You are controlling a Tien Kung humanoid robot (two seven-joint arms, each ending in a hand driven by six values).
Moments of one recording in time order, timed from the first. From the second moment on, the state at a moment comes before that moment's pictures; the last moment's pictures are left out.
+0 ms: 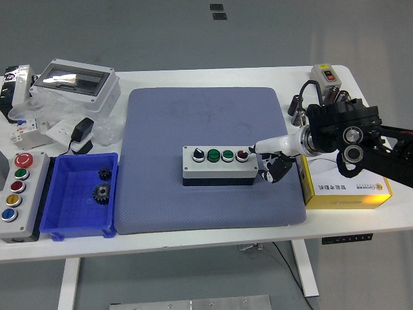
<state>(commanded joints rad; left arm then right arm) -0.07 0.17 -1.51 -0.19 1.36 0.02 0.32 1.06 -0.61 0.31 1.50 -1.19 0.53 -0.51</state>
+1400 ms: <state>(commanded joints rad) -0.12 0.17 -1.54 -0.18 1.50 -0.02 0.29 0.21 -0.28 1.16 1.40 -1.62 -0.47 0.14</state>
